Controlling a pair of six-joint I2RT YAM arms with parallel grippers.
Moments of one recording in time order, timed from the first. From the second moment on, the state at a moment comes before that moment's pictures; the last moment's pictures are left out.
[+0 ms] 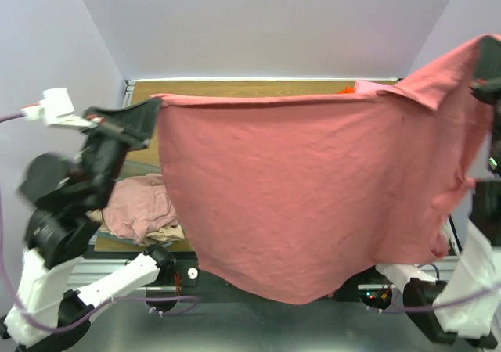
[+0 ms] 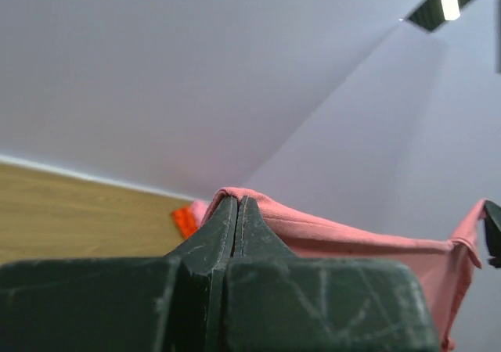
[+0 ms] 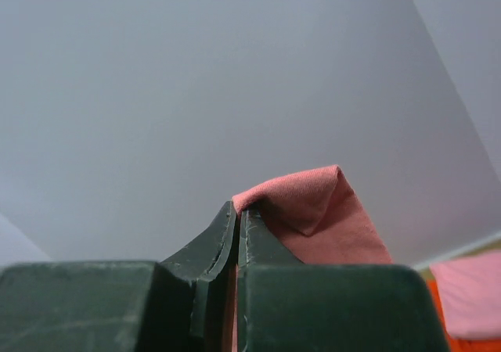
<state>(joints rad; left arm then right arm) -0.67 0.74 1.55 -0.46 -0.32 -0.66 -0.12 1.00 2.08 -0.57 0.12 0.64</state>
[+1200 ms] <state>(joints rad) -0.19 2.02 1.44 0.00 0.00 -0.59 -0.09 1.71 1.29 -0.05 -0.09 0.58</state>
